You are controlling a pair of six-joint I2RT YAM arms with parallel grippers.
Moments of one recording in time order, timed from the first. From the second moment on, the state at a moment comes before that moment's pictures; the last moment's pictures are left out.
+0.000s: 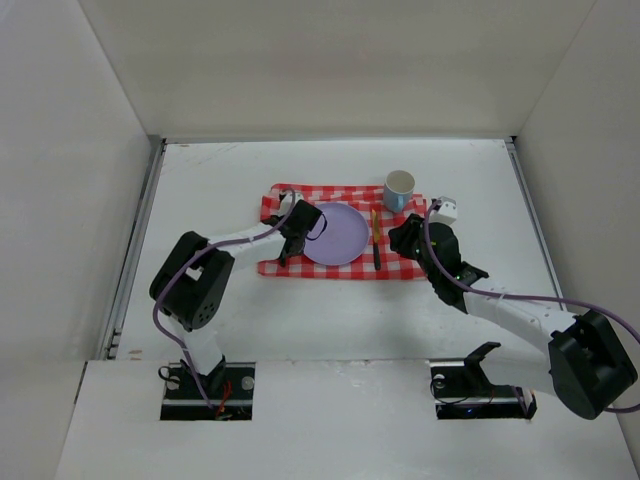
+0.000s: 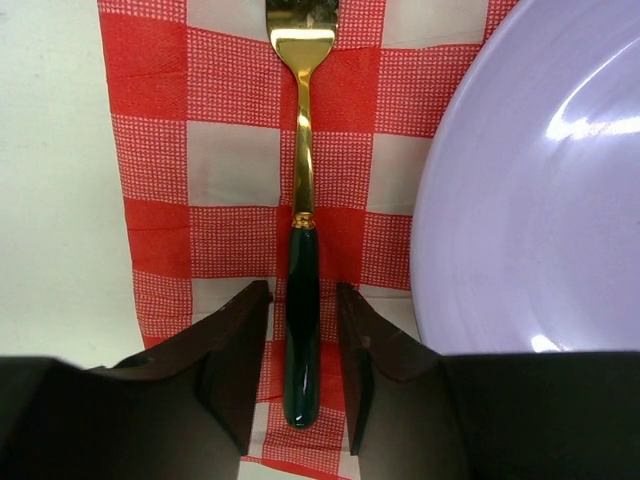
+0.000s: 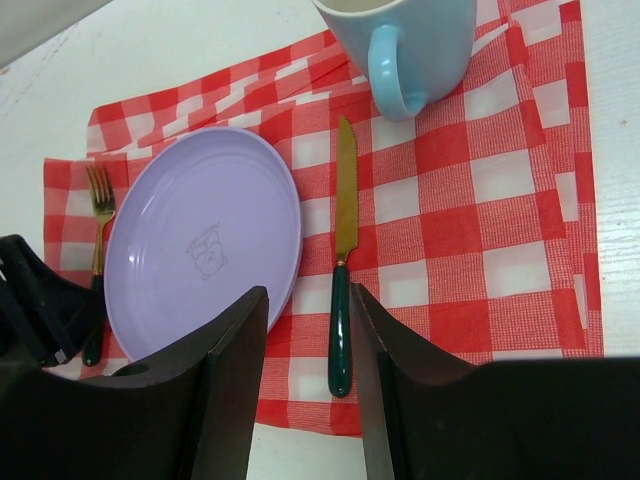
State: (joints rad) left arm -0.63 1.77 1.04 -0.36 -0.54 -0.49; right arm 0.56 1.17 0.54 0.26 0.33 0.64
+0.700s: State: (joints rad) left arm -0.52 1.18 0.73 -0.29 -0.56 -0.67; right arm 0.51 0.98 0.45 0.28 0.38 0.67
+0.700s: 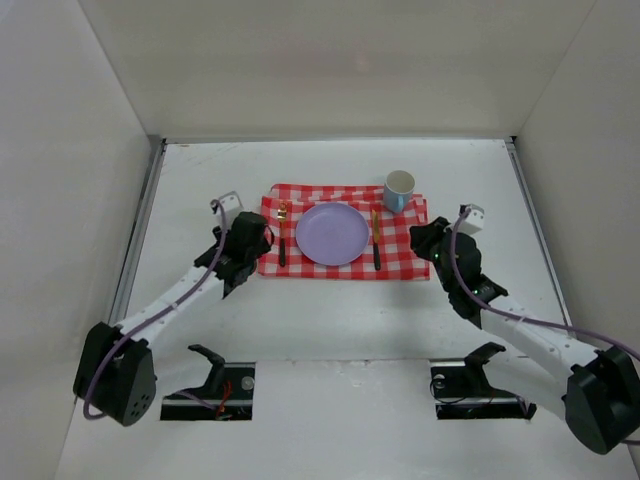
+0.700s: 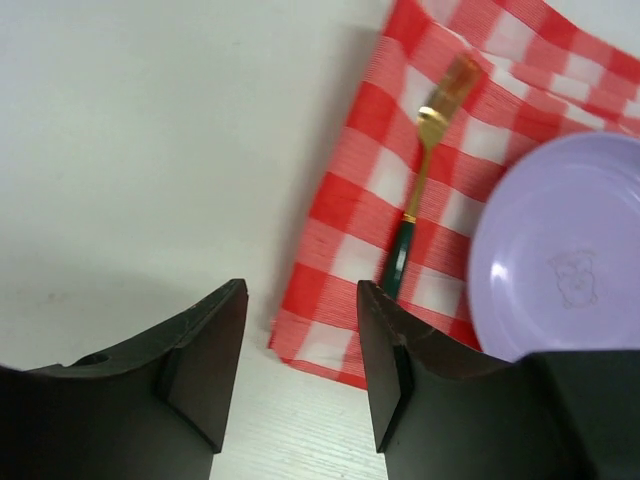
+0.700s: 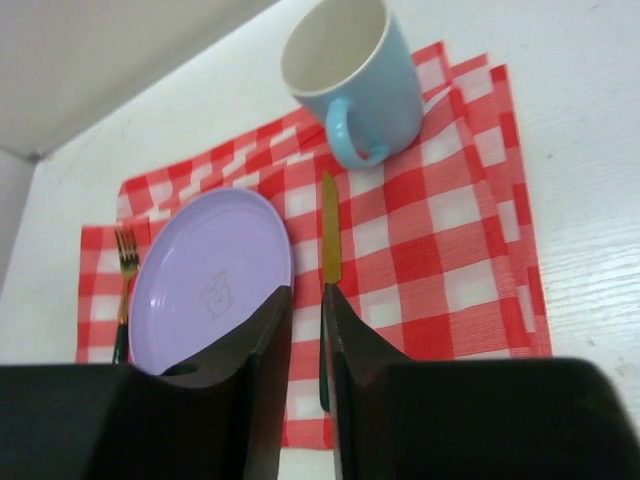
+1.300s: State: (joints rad) left arm -0.20 0.85 0.46 -0.39 -0.45 -0.83; right arm 0.32 0.87 0.33 0.31 0.38 0.81
